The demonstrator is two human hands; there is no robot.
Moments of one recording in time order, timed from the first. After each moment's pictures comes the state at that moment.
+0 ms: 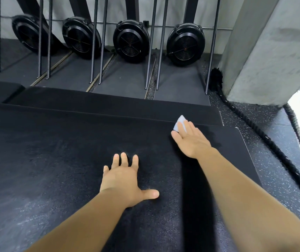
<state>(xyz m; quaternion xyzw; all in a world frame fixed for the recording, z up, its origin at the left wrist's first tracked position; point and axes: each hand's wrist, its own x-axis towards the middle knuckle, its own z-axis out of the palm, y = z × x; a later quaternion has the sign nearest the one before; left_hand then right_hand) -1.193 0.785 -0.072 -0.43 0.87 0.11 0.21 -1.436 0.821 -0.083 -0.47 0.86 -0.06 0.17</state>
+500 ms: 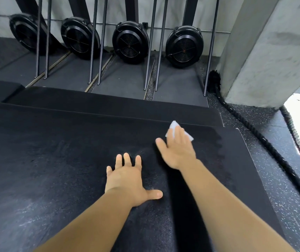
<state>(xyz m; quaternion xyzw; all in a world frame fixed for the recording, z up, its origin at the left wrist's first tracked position) -1.196 0.786 -0.068 -0.43 0.87 0.13 0.21 -1.373 0.812 -0.085 -0.46 0.87 -0.12 0.10</state>
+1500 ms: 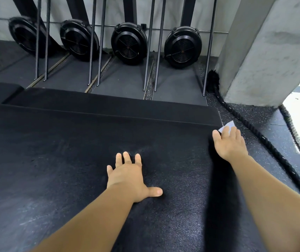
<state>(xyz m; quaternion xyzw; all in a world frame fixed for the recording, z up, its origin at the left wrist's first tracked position) -1.201 0.785 -0.066 -0.44 0.86 0.14 0.22 -1.497 0.883 -0.092 -0.26 0.96 -0.05 0.12</state>
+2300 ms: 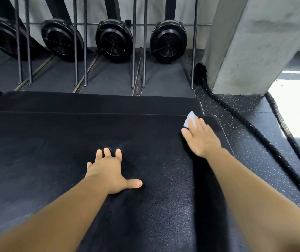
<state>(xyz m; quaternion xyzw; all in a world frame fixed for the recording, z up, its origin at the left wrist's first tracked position) -1.204 0.784 -0.060 -0.44 0.86 0.13 0.24 -1.475 0.893 -0.090 -0.43 0.90 -0.03 0.08</state>
